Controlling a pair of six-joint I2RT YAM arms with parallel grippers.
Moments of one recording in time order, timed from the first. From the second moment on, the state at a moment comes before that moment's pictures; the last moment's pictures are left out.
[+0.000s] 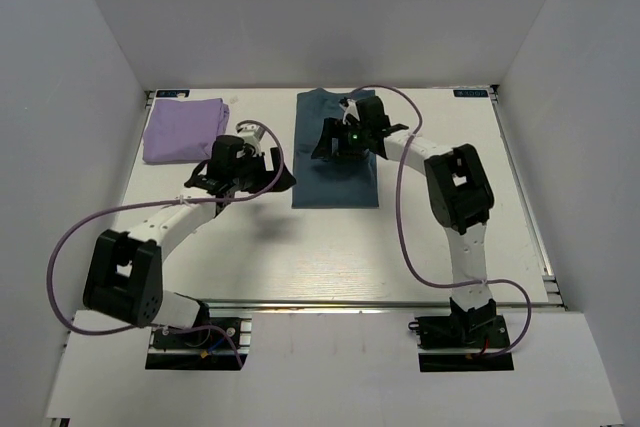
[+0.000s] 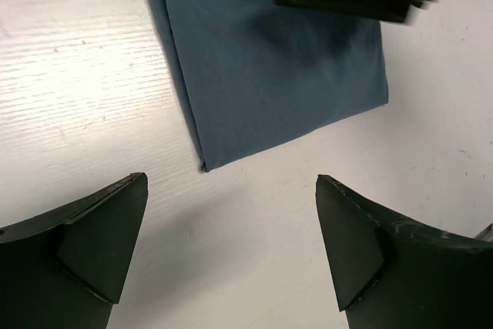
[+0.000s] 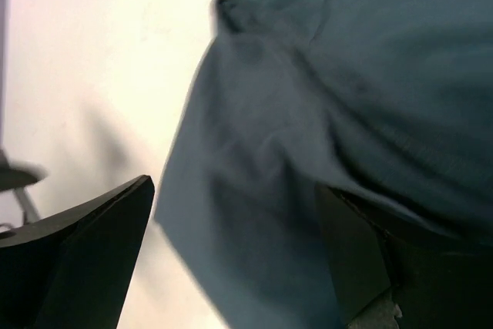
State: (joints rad) left arm -0.33 1.43 0.85 -0.05 0.31 -0.38; right arm 0.46 2.13 1.53 -0.11 -0.55 0.42
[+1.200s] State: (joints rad) left arm -0.41 1.74 0.89 0.04 0.36 -0.26; right arm 0.40 1.66 0.87 -0.14 -0.25 0.44
